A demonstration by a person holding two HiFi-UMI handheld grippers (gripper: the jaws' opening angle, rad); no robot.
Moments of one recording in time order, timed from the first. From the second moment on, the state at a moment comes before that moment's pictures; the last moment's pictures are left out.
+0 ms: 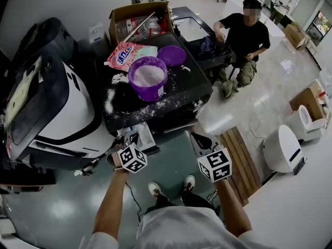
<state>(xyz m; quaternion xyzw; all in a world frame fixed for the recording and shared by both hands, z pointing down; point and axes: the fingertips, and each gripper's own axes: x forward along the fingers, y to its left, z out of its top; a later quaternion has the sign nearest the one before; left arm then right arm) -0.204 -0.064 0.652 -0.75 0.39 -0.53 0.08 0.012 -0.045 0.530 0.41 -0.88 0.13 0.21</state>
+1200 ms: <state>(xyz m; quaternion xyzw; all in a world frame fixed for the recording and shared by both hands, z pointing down) -0.244 -0.028 0.400 -0.81 0.58 -0.06 -0.09 -0.017 -0.081 0.353 0.40 -0.91 -0.07 0.10</state>
